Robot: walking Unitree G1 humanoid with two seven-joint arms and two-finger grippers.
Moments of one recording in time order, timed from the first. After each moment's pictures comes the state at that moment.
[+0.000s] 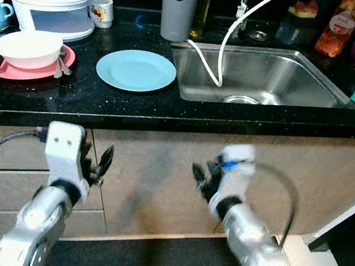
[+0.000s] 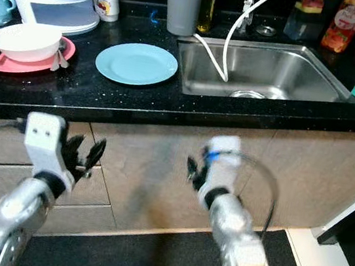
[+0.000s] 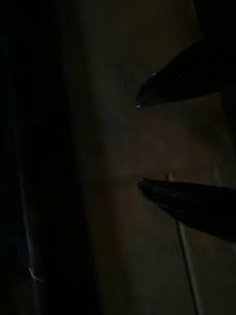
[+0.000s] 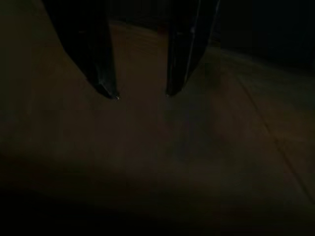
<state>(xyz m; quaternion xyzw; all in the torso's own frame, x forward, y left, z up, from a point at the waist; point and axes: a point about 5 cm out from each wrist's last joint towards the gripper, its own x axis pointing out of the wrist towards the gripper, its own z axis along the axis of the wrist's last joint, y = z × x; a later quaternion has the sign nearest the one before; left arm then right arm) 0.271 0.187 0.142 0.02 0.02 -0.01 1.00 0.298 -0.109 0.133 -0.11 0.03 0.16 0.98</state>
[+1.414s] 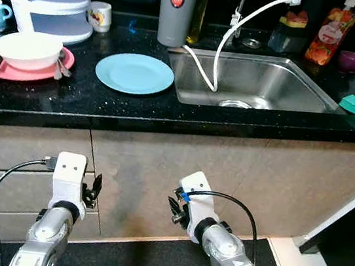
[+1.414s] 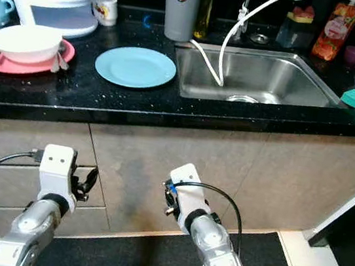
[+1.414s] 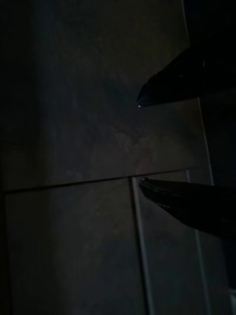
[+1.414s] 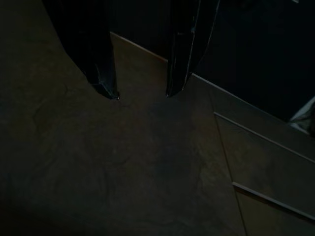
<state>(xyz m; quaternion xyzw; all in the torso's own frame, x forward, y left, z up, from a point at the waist) 0.279 0.184 0.097 -0.01 0.07 0.00 1.00 0.295 -0.089 0.105 -0.12 0.04 0.25 0.96</state>
